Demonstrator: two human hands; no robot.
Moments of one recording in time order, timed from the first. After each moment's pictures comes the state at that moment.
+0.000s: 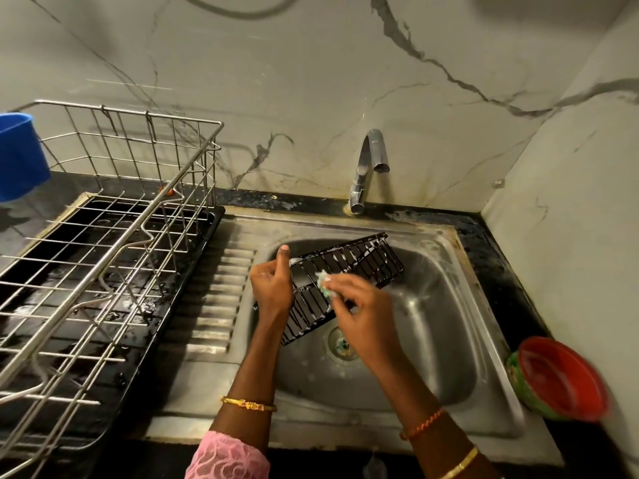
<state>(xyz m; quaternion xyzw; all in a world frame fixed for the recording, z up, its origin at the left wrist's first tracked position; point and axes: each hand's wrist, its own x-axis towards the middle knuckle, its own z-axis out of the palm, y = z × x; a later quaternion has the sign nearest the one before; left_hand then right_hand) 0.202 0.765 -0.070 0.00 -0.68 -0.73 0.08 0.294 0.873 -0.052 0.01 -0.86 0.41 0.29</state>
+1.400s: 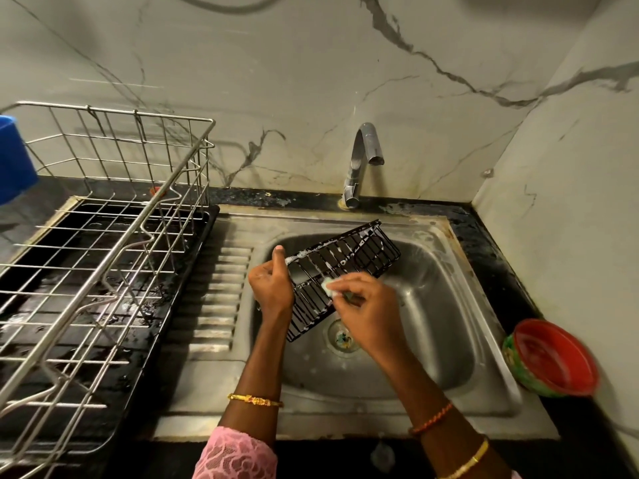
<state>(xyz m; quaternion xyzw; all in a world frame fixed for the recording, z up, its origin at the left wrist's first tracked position) 0.205 0.766 -0.074 0.05 -0.66 -0.74 0.09 0.306 0.865 -0.041 -0.10 -0.85 0.47 0.22</state>
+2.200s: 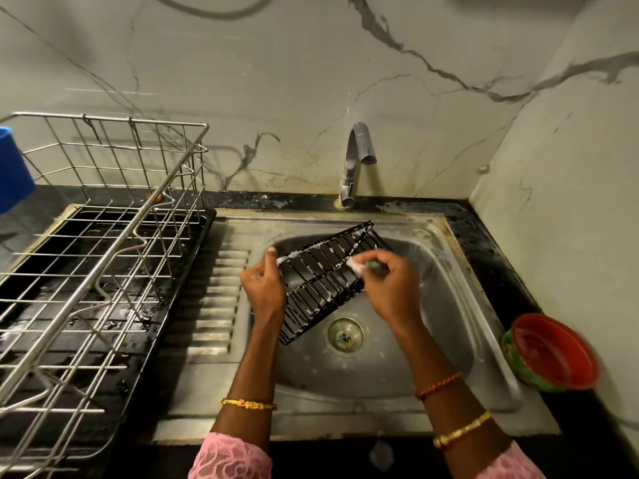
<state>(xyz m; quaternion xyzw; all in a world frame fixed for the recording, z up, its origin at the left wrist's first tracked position) 0.212 0.760 -0.060 0.02 -0.66 -0.75 0.09 0.291 0.901 -0.031 -0.18 -0.82 0.47 0.27</state>
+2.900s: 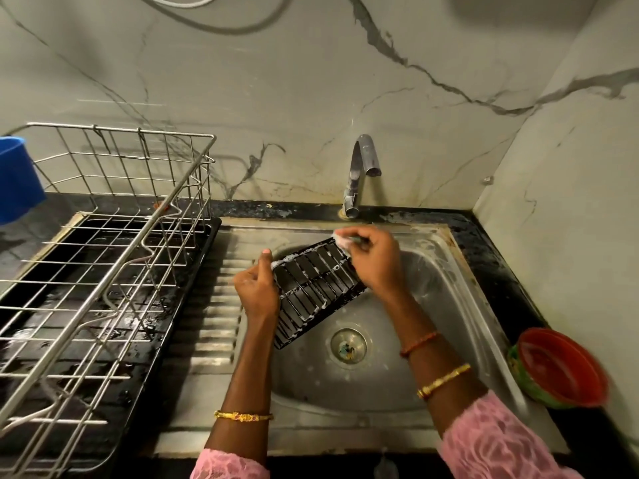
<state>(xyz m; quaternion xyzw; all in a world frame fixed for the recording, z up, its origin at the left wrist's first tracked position) 0.206 0.750 -0.045 0.02 -0.63 -0.77 0.11 0.239 0.902 -0.006 -0.11 -0.82 0.50 0.25</state>
